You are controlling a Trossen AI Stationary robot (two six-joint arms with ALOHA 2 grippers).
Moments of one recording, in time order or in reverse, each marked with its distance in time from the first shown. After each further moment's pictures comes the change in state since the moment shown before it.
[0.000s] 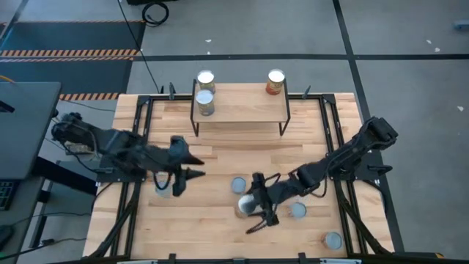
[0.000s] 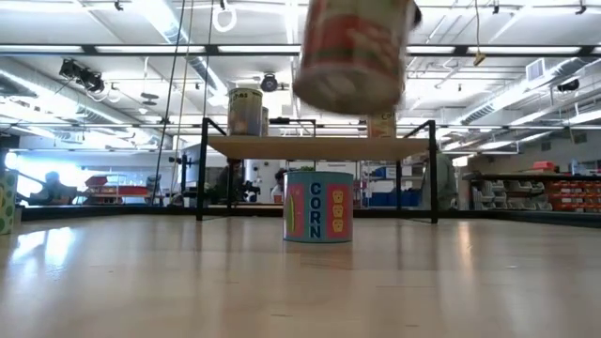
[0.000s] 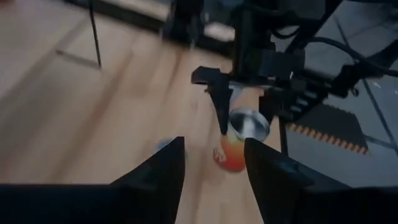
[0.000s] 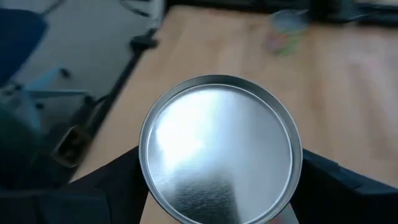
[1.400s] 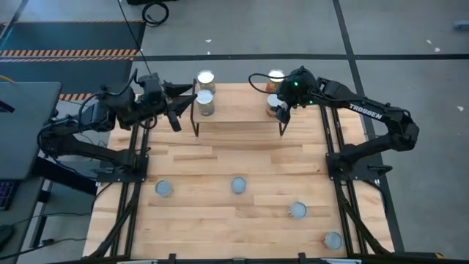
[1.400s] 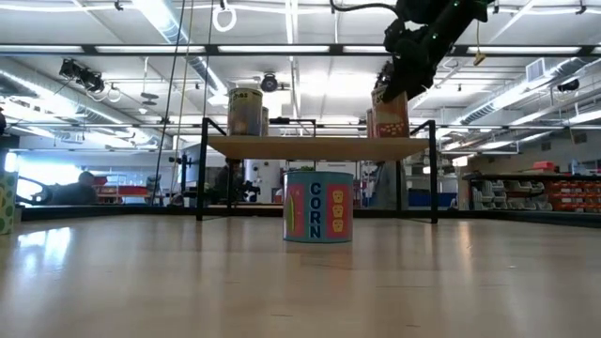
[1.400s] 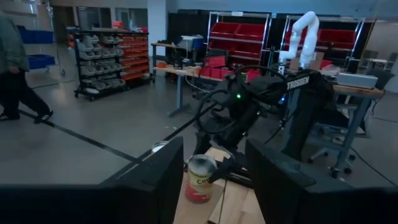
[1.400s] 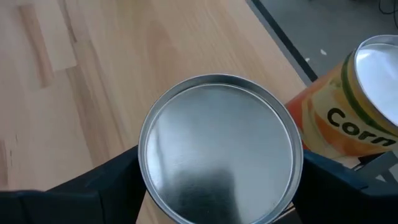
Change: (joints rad) left arm 0.487 -0.160 0.001 0.393 -0.028 0.451; right arm -1.029 -0.307 0.129 -0.623 -0.178 -0.303
